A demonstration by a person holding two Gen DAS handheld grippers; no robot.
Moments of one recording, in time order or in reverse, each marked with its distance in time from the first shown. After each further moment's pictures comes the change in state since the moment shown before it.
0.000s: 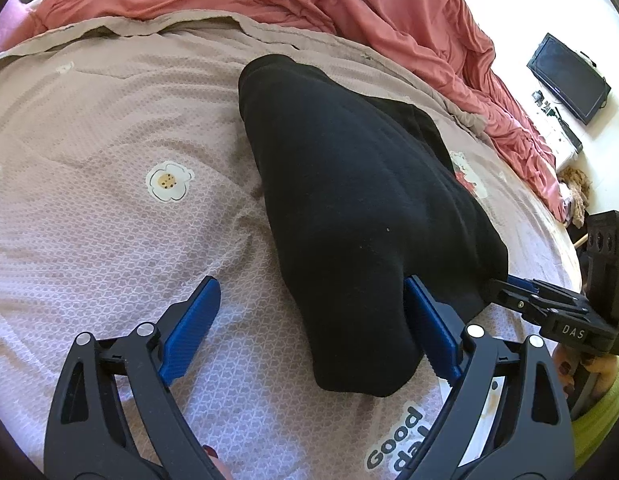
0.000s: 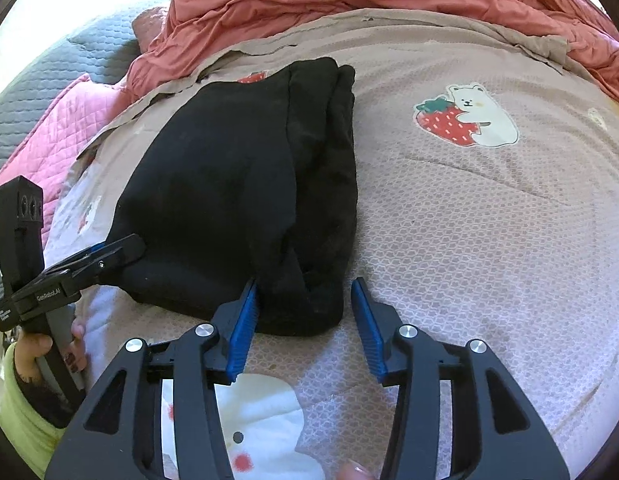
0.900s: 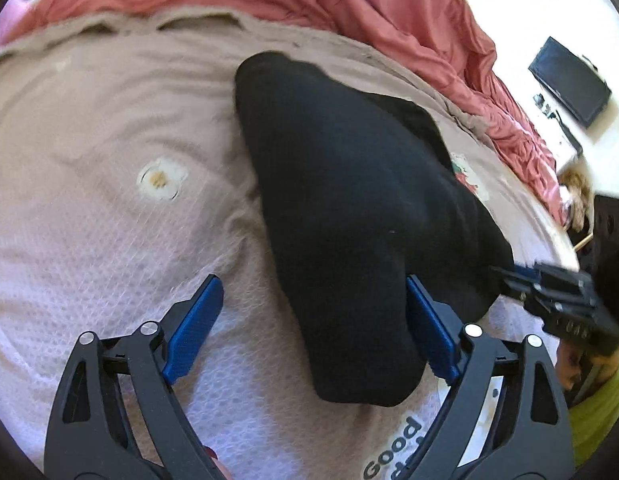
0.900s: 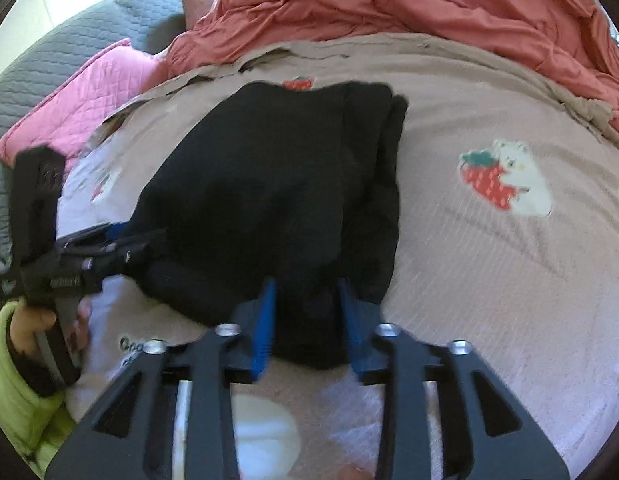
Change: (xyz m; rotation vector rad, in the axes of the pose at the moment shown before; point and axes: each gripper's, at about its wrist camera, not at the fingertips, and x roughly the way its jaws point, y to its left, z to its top) left arm 0.007 0.004 0.003 -0.025 0.010 -0.016; right arm 0.000 0.022 0.019 -0.201 -0.003 0.088
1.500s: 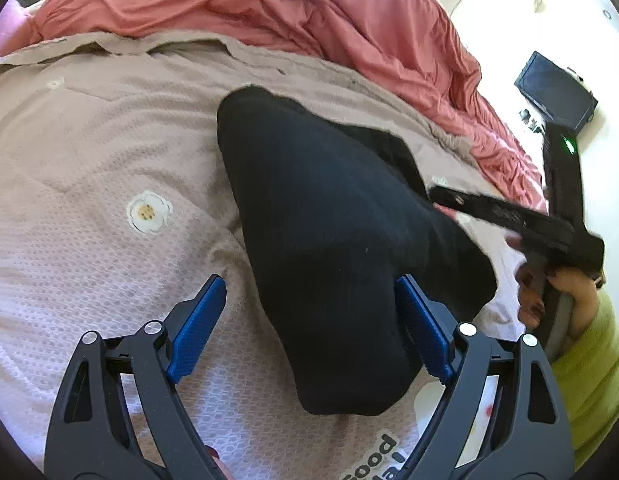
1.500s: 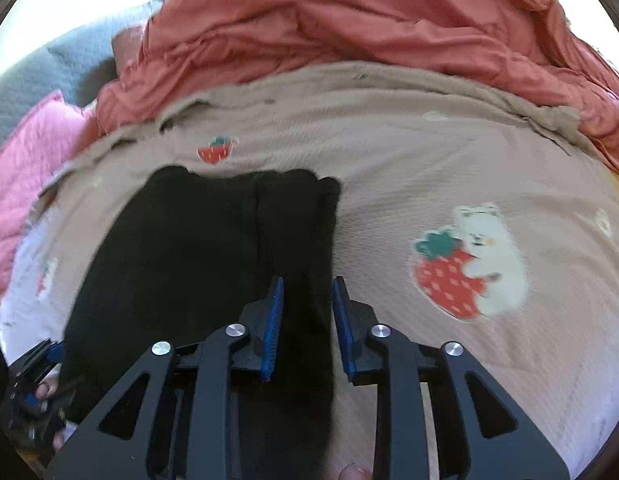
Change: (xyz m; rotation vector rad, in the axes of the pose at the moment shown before) left arm -0.016 -0.009 0.005 0.016 -0.103 -0.043; right arm 0.021 -0.049 0.067 0.176 -0.124 -0.197
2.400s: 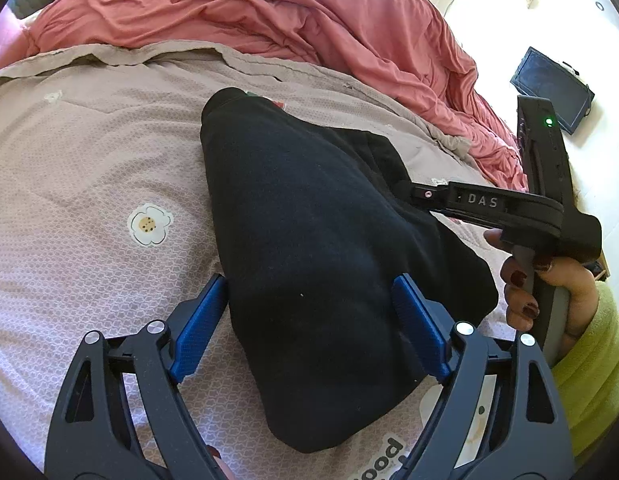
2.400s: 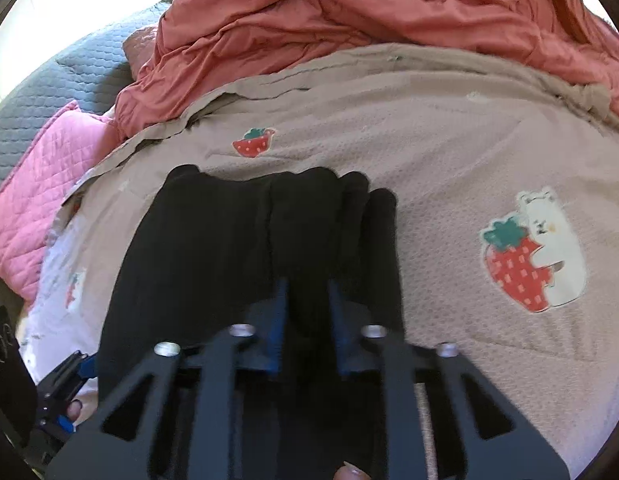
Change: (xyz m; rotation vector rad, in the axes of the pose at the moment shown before) left arm 0.006 -0.003 -0.004 0.033 -0.010 0.005; right arm 0.031 0.031 0.010 0.026 0.052 0.097
